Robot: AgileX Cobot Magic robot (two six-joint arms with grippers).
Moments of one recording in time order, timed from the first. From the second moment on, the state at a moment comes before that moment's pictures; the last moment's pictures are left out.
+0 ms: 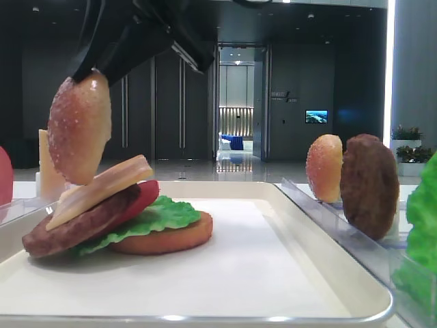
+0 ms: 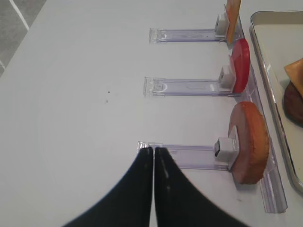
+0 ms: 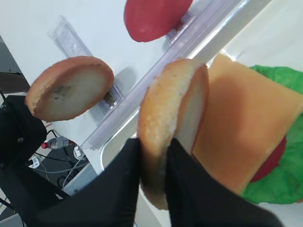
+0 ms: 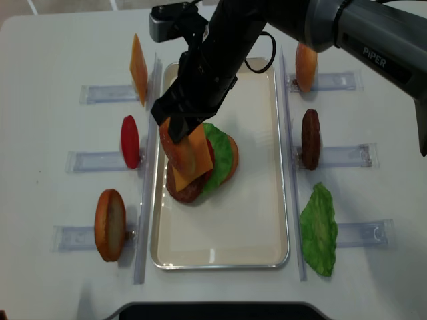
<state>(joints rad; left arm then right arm) 0.12 -0.01 -0.47 0.04 1.11 0.04 0.73 2.03 -1.75 0.62 1.11 -0.28</state>
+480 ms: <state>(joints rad) 0.12 -0.01 -0.47 0.04 1.11 0.04 0.72 2.03 -1.66 0.66 1.05 -0.34</state>
